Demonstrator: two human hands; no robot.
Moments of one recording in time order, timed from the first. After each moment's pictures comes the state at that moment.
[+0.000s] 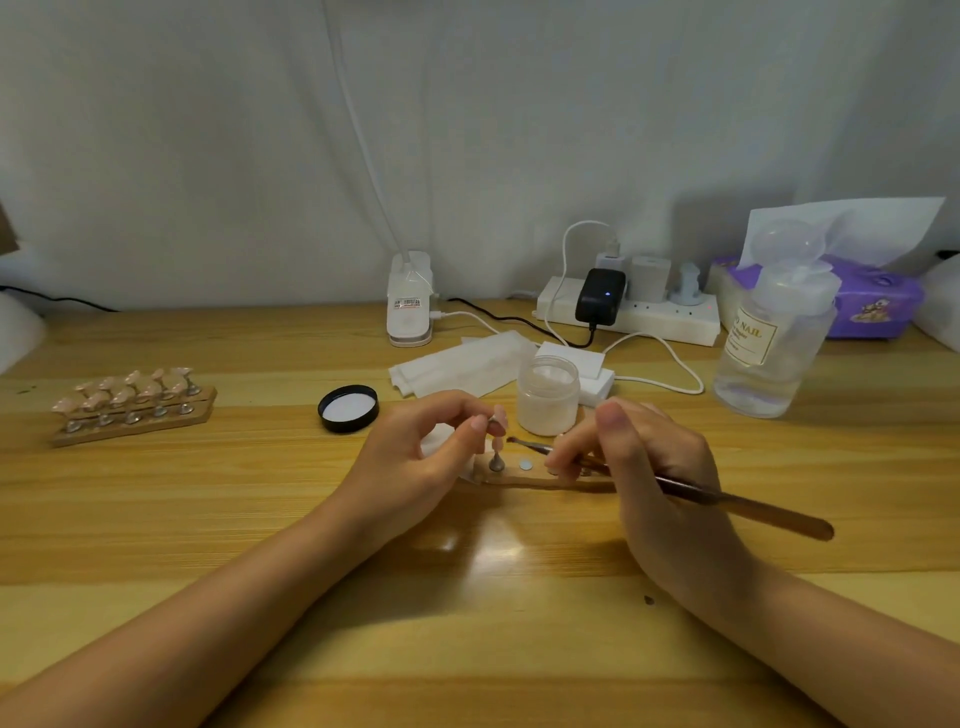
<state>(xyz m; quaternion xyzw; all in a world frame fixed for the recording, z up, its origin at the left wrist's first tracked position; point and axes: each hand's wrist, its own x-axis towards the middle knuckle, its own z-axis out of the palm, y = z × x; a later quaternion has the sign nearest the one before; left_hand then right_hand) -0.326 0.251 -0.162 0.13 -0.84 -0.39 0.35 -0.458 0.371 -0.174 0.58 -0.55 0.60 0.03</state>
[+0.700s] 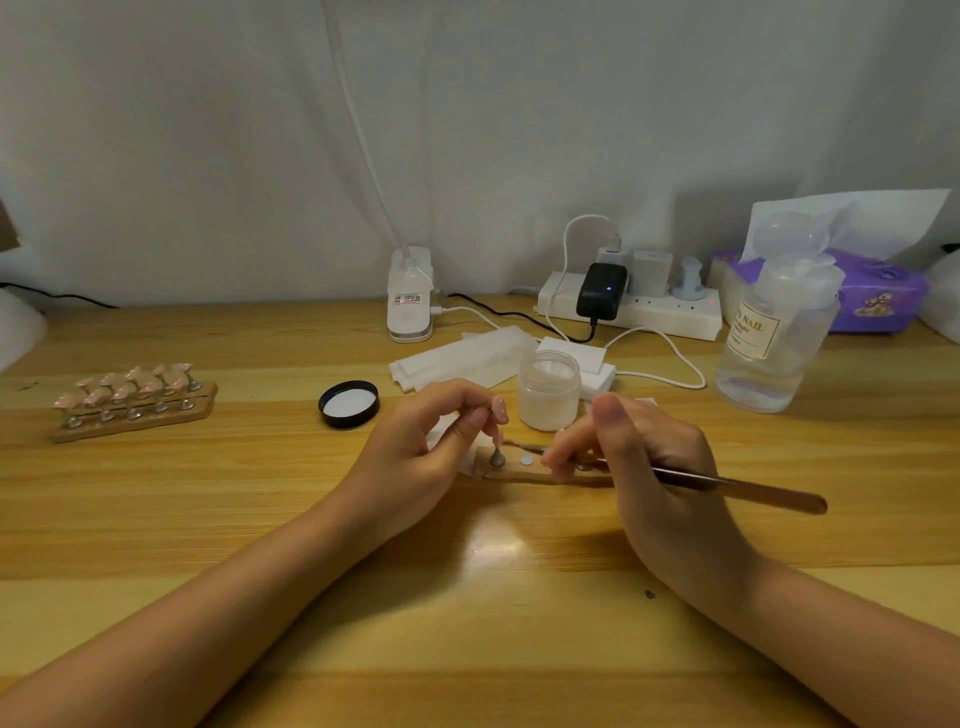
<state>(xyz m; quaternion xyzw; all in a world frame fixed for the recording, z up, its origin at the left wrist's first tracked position) -0.328 0.248 -0.163 0.10 -0.86 -0.37 0.35 -0.457 0.371 -0.173 0.58 -0.55 0.60 -0.01</state>
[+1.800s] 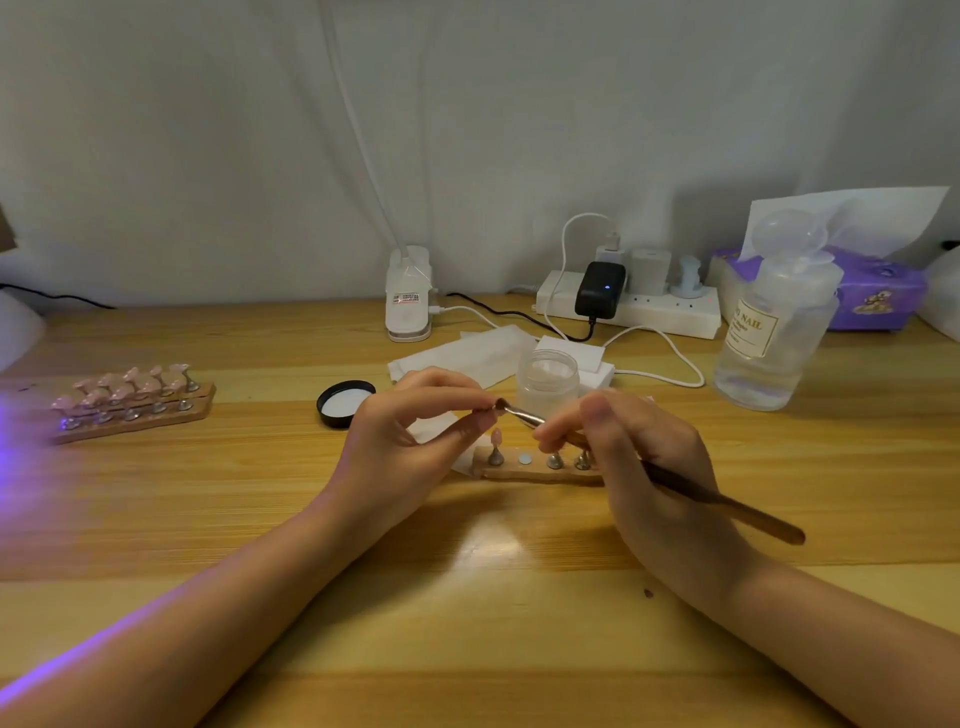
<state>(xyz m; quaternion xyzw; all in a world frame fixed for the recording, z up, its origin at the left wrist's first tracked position) -0.327 0.248 -0.163 0.10 -0.83 -0.36 0.42 -0.456 0.371 -0.169 0.59 -0.56 0.58 0.01</state>
